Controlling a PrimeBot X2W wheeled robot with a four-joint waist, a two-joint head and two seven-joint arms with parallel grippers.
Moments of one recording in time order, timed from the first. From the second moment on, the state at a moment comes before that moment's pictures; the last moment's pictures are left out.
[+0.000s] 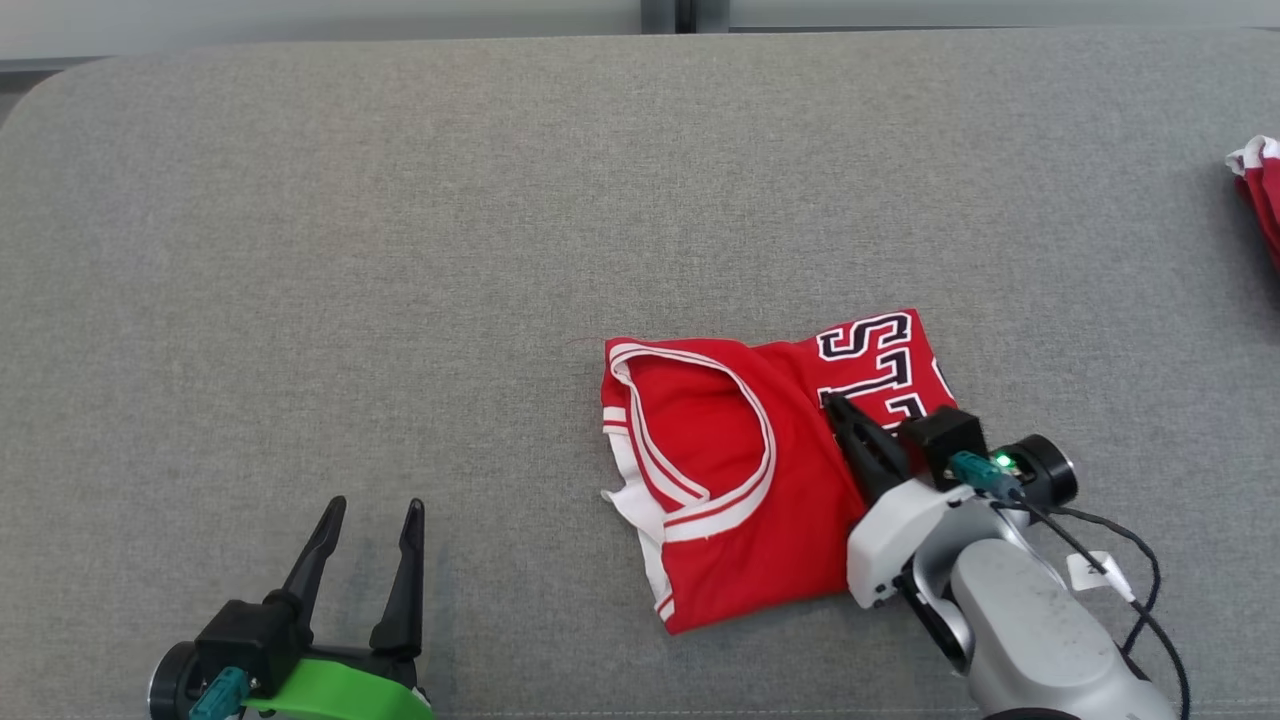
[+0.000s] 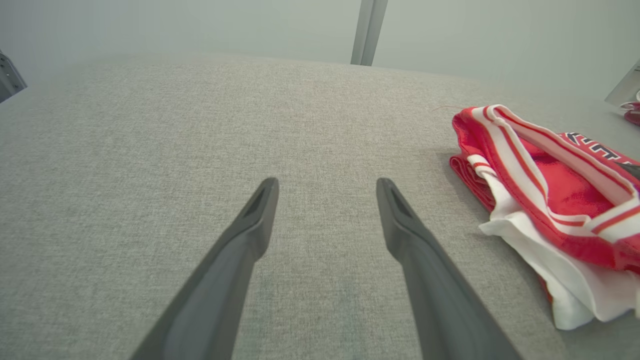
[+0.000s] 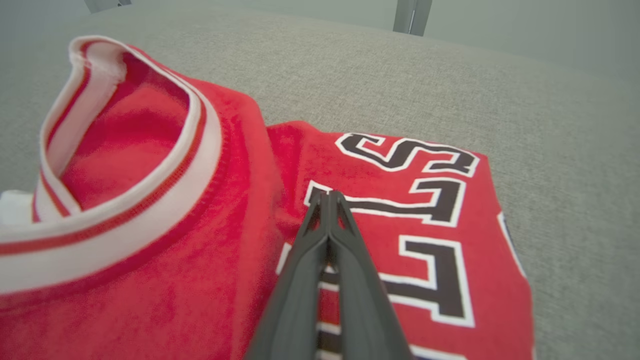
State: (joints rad) left arm 0.01 0.13 -0.14 0.19 -0.28 -0.13 -0.26; right arm -0.43 -0.13 0.34 0.65 0.15 0.13 -0.25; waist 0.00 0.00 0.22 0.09
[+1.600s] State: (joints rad) left arm 0.04 0.08 -0.11 0.17 -0.29 -0.13 -0.26; right arm -0.45 -0.34 0.35 0.50 0.77 0.13 0.41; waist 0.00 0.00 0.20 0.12
